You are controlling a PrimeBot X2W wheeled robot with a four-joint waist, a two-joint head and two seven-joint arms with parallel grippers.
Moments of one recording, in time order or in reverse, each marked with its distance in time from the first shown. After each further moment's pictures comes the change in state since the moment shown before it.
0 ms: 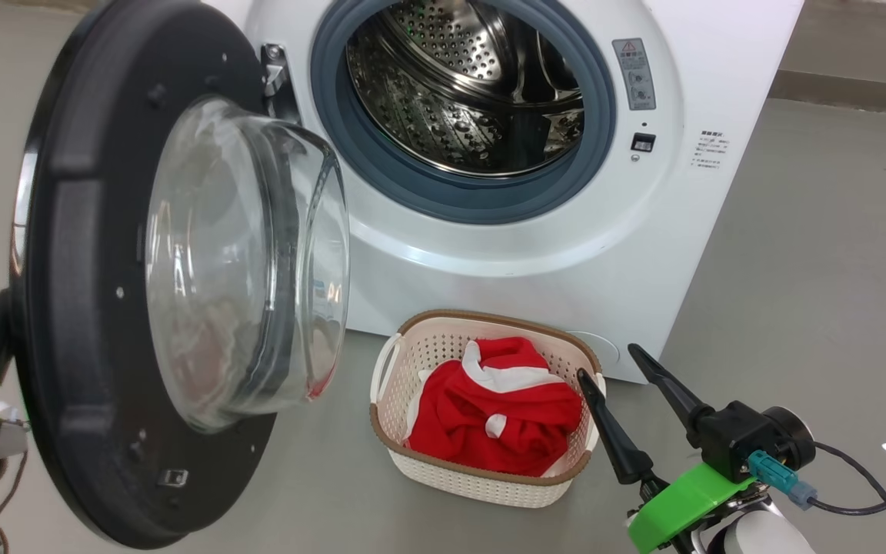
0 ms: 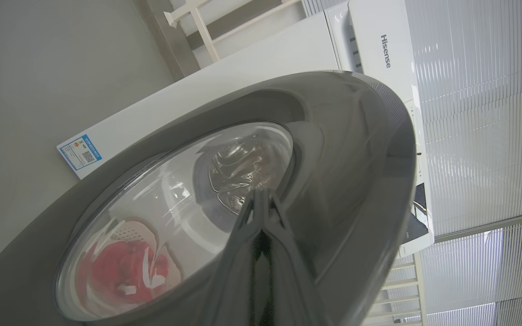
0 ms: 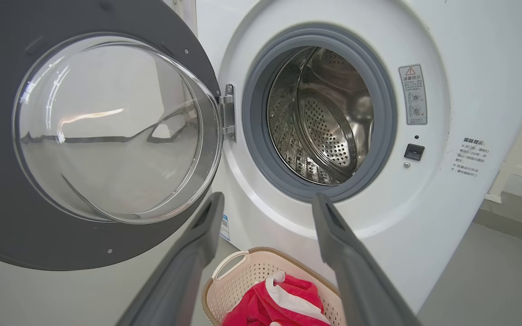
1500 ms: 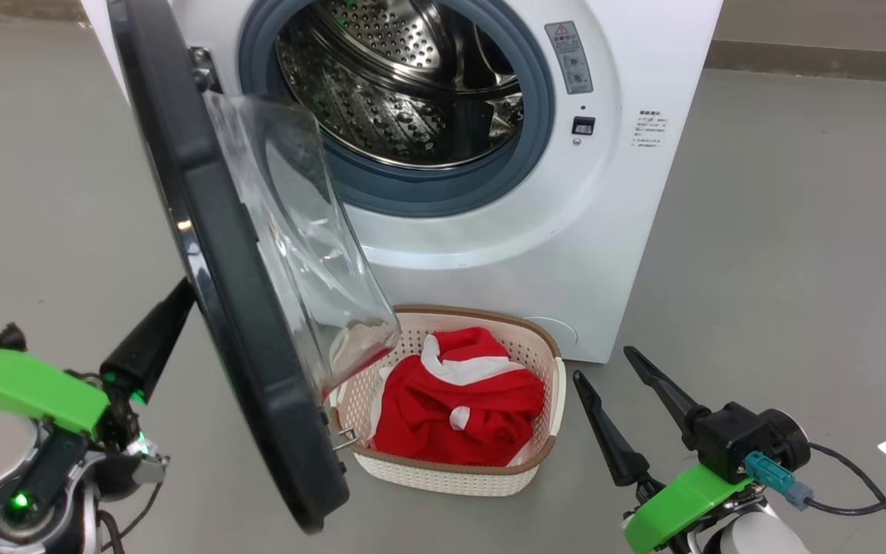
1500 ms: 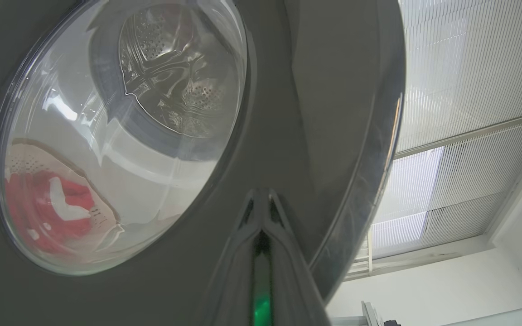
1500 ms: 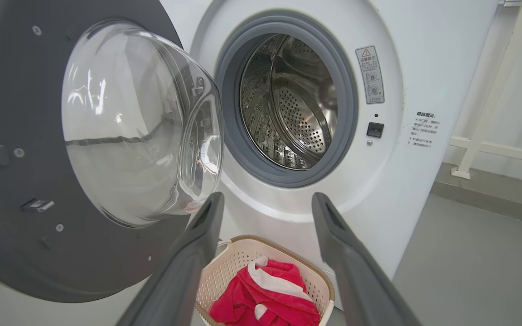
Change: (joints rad) left arm 0.164 -0.103 -0.235 -0.291 -0.137 0.062 -0.059; right arm 0.000 0.004 0.007 0.006 0.011 0.000 0.000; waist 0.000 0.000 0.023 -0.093
